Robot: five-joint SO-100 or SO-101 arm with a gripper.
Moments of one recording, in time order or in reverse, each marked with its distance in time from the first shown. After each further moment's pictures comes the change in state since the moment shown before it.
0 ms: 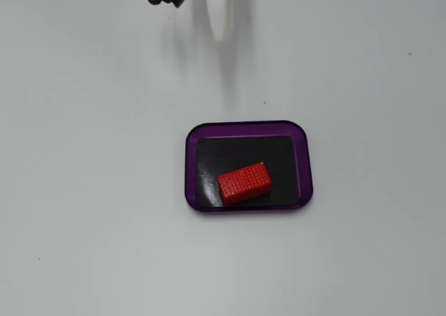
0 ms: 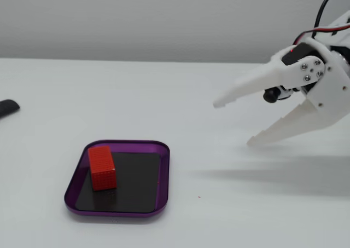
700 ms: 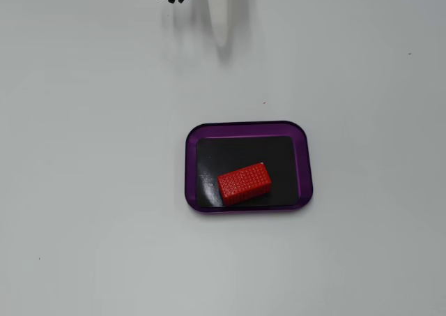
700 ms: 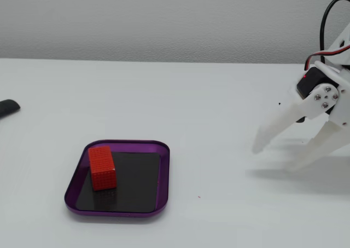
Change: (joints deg) arm -0.7 0.0 5.1 17.1 -0.3
